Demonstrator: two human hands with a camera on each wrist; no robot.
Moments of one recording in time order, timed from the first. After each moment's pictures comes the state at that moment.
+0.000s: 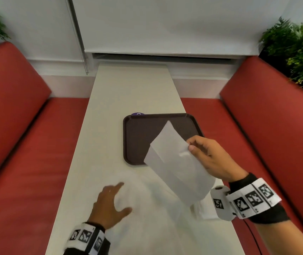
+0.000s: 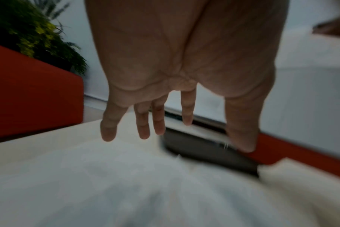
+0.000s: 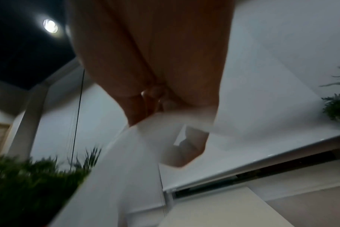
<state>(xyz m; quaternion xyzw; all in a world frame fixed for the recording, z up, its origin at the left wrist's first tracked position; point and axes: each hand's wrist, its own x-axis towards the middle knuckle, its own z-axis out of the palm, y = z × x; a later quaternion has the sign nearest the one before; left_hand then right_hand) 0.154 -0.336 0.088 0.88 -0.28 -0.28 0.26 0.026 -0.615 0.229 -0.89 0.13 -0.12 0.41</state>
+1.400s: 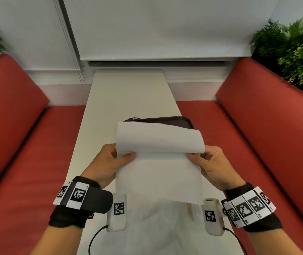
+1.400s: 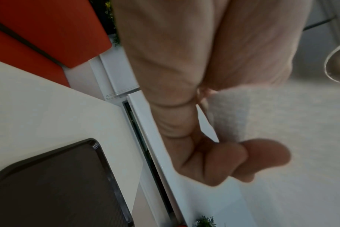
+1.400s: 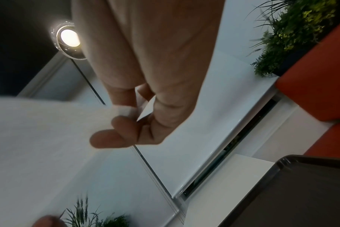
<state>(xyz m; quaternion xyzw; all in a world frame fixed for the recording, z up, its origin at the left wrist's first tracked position) 0.194 -0.400 0.216 0.58 -0.24 -0.39 0.67 0.005 -0.612 0.212 -0.61 0.15 -0.19 0.75</state>
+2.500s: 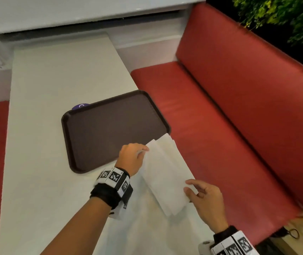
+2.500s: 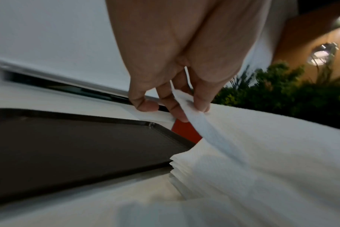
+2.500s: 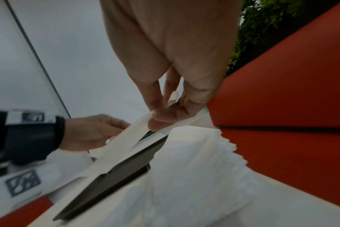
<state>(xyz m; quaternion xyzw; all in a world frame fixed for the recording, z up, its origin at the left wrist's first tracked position) 0.140 -0.588 0.100 0.79 -0.47 -0.24 0.30 -0.109 -0.614 0.089 -0.65 0.56 -0.21 0.47</state>
